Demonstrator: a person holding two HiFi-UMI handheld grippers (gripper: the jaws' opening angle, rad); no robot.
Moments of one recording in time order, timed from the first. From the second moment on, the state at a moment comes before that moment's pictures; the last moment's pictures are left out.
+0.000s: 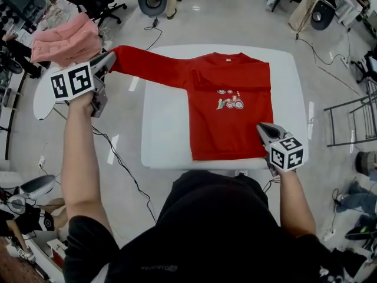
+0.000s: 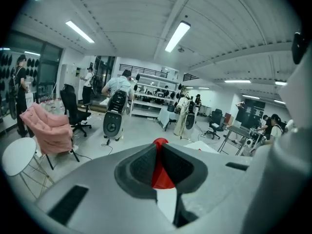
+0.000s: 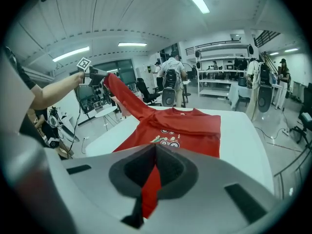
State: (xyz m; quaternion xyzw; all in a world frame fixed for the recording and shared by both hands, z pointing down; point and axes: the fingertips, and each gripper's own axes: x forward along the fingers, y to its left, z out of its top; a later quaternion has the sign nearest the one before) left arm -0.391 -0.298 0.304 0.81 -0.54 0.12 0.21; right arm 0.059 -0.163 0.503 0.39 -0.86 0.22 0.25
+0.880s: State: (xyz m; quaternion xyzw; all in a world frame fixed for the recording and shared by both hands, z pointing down) left arm -0.174 -0.344 0.249 0.81 -0.51 0.24 0.15; right arm 0.148 -0.187 0.493 0.34 -0.89 0.21 0.23
